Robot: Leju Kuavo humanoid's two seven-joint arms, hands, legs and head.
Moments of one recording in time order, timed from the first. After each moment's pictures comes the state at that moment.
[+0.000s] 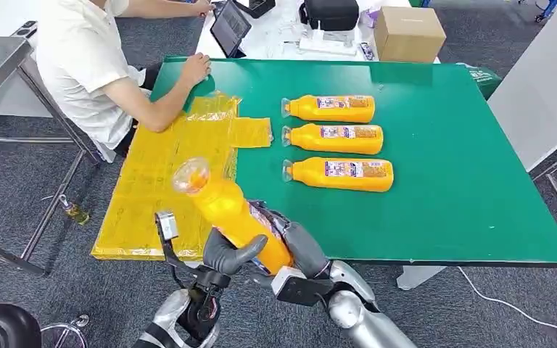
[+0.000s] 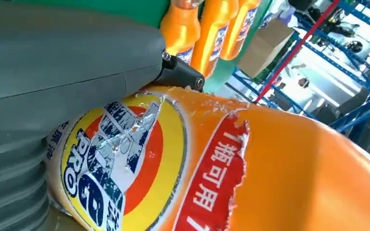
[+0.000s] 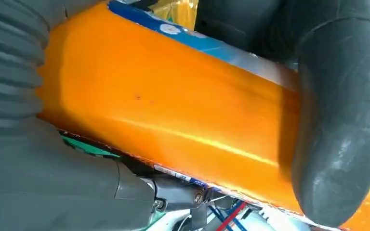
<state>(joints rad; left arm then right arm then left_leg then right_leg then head) -0.17 -0.20 -0.49 -1.23 0.66 -0.09 -0.33 -0.21 -0.03 0.64 -1.24 0.45 -0.14 -0.60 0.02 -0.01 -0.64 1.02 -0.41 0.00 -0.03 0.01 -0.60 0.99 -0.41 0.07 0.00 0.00</state>
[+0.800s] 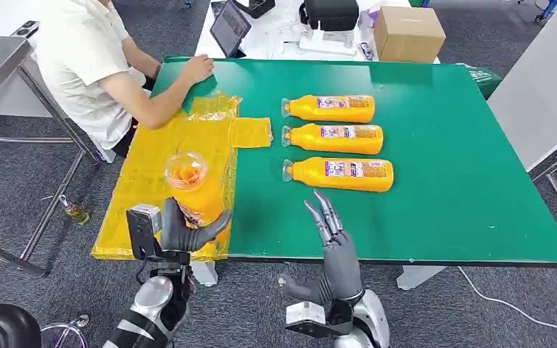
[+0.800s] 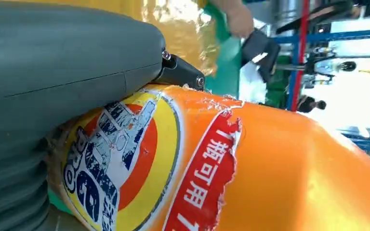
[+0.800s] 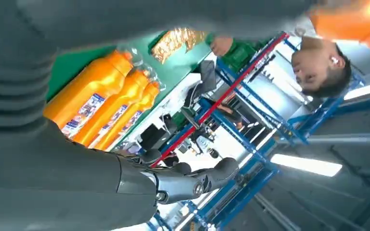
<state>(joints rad) -0.22 -0.13 -0.38 -1.24 0.11 0.38 -0.43 0.00 -0.02 0.56 -1.48 0.63 -0.69 -0.61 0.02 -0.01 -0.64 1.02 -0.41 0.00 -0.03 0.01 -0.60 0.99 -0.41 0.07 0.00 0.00</state>
